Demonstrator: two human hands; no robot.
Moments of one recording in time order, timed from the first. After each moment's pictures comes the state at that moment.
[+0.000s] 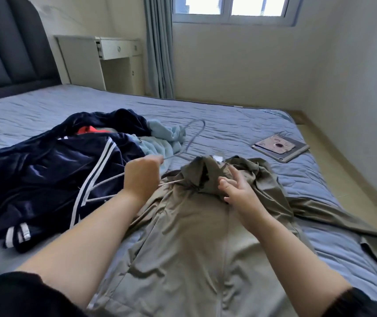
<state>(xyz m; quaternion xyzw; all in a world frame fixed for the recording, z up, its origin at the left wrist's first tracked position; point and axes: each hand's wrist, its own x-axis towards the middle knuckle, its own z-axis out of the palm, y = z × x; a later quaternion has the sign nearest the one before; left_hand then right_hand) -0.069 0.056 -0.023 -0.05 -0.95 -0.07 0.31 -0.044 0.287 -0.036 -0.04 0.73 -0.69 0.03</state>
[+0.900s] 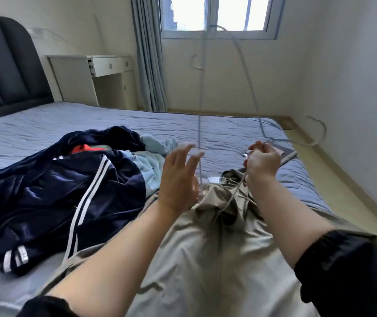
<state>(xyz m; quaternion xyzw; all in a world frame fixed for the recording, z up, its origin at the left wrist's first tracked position) -0.060 0.136 0.006 -0.24 -0.83 -0.20 0.46 -0.105 0.308 0.048 0.17 0.58 -0.75 -0.28</state>
